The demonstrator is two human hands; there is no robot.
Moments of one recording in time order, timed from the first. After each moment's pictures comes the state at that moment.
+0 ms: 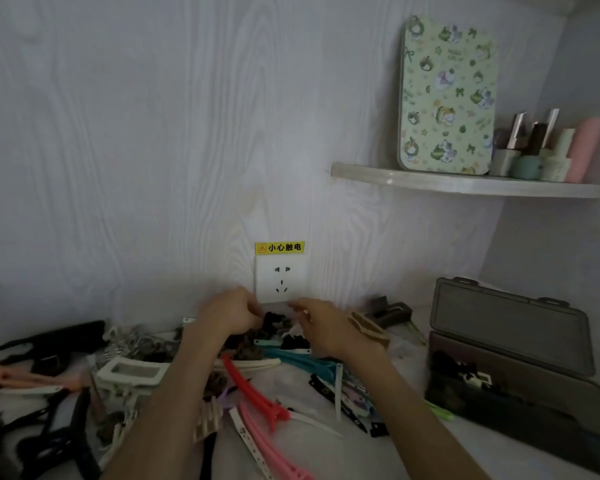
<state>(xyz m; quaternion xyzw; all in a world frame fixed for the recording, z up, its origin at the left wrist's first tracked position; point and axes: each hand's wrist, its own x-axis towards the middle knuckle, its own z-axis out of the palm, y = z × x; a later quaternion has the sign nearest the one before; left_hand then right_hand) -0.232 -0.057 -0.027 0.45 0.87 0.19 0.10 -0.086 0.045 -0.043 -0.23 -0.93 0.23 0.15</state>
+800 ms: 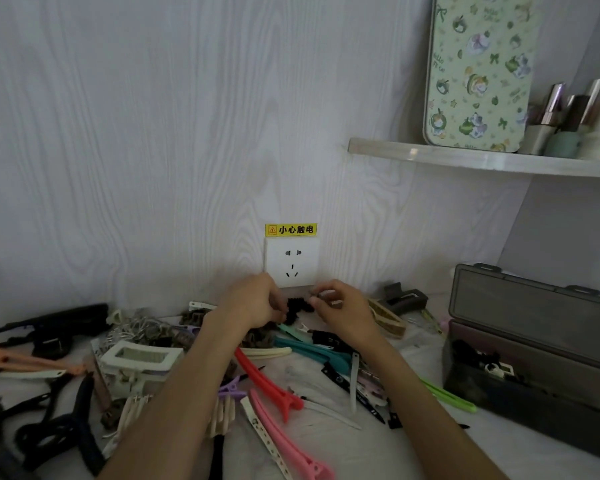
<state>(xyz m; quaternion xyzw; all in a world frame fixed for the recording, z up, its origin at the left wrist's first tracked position) -0.221 -0.050 -0.035 0.51 0.83 0.19 0.09 -0.088 0.056 -0.068 -0.28 -0.80 0.41 0.33</state>
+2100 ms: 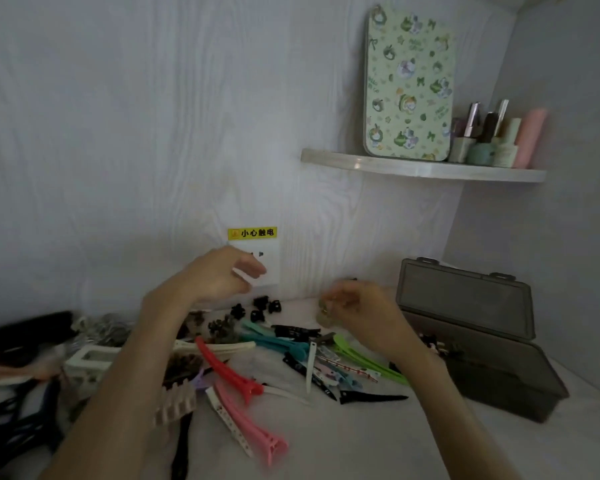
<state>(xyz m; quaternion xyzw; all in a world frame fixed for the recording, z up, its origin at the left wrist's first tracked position) -0.202 -0.072 0.018 0.57 0.76 0.28 0.15 0.016 0.039 -0.021 -0.29 -0.87 0.27 0.29</state>
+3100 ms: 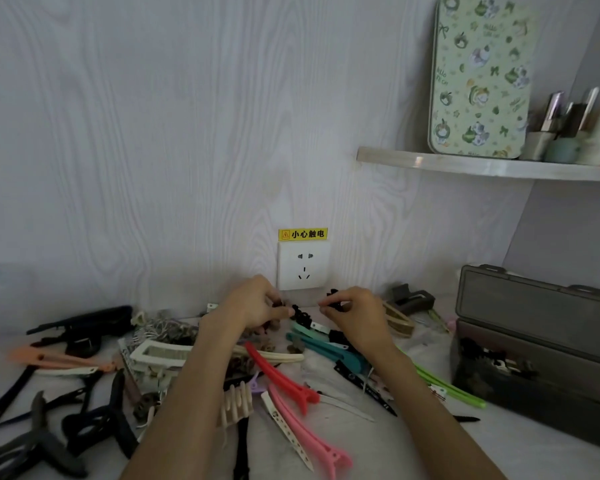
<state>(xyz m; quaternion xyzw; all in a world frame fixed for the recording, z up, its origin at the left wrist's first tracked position) -0.233 -0.071 -0.033 0.50 0.80 0.27 0.18 -0.085 0.047 -0.071 -0.30 -0.83 0.29 0.36</state>
